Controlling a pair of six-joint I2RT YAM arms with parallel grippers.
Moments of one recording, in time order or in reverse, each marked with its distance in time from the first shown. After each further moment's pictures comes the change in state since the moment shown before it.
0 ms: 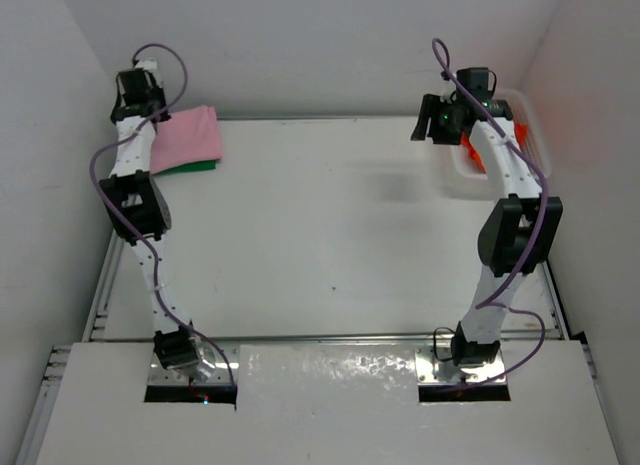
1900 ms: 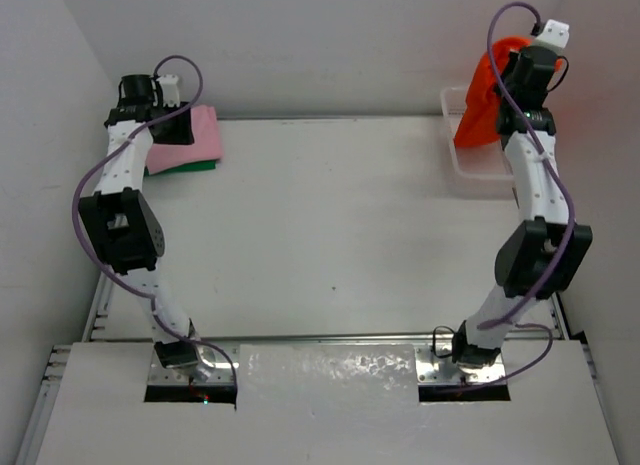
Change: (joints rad) left arm -0.104 -0.436 -0.452 -0.279 0.211 0.069; right arm -0.187 -0.130 -0.138 0.628 0.455 -0.034
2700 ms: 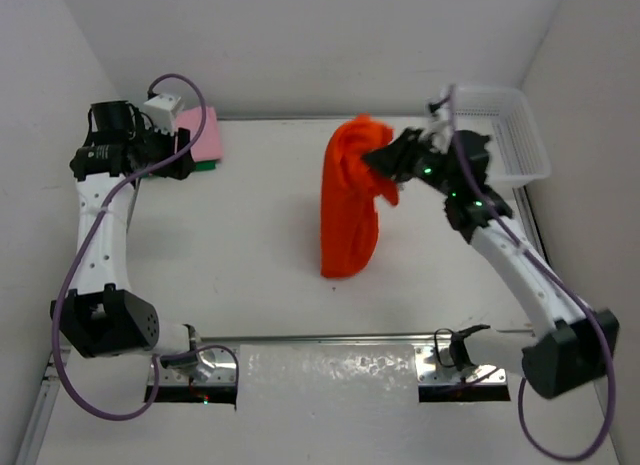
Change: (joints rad) left arm 0.000 -0.616 -0.351 -0.174 0.204 0.164; right arm 0.449 -0.686 -0.658 0.199 -0.711 0.445
